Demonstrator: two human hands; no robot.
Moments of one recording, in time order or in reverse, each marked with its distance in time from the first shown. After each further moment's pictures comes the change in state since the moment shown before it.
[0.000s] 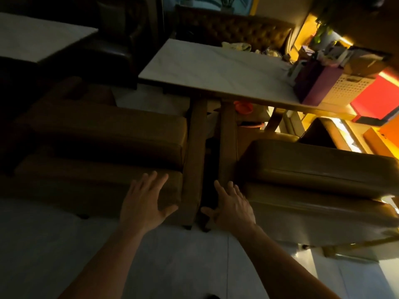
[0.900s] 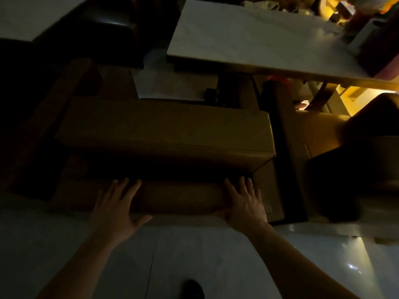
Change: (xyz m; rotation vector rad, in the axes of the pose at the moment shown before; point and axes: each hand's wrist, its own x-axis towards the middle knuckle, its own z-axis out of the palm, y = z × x) left_hand 0.095 -0.381 0.015 0.080 -0.106 -0.072; right_hand 0.184 -0.218 0.132 -0.132 -0.065 0.084
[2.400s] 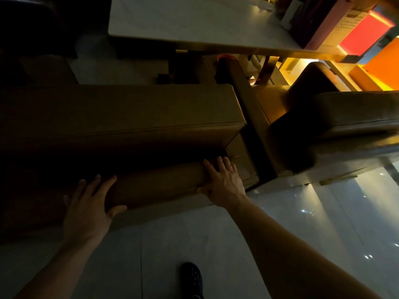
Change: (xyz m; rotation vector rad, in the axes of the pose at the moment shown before) left_hand 0.022 -0.029 0.017 -0.119 0.007 0.092; right_hand -0.016 -0.032 0.010 -0.034 0.060 0.145
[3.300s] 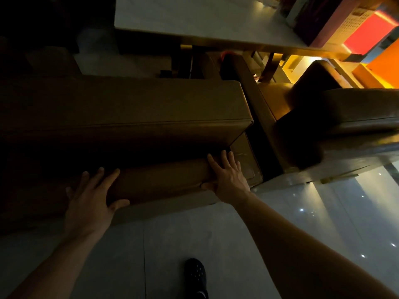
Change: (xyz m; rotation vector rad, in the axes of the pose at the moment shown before) left_hand -0.001 -0.020 -0.006 -0.017 -0.009 0.030; right_hand 0.004 -0.009 0.017 0.115 -0.018 0.001
